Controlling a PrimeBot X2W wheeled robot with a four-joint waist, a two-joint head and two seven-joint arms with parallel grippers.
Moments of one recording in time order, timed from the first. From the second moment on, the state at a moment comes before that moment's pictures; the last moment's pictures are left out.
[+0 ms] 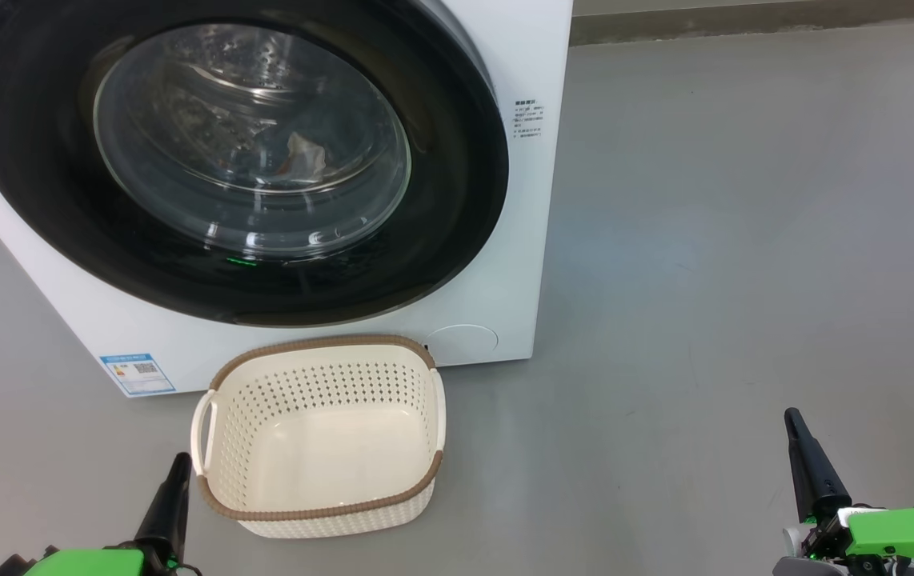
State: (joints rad) left arm -0.07 0.03 0.08 0.26 -1.60 -0.12 0.11; right arm -0.07 -0.05 -0.14 0.27 1.60 0.13 0.11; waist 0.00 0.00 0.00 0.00
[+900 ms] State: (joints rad) left arm -0.07 0.03 0.08 0.26 -1.60 -0.12 0.11; right arm -0.07 -0.05 -0.14 0.27 1.60 0.13 0.11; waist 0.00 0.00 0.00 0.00
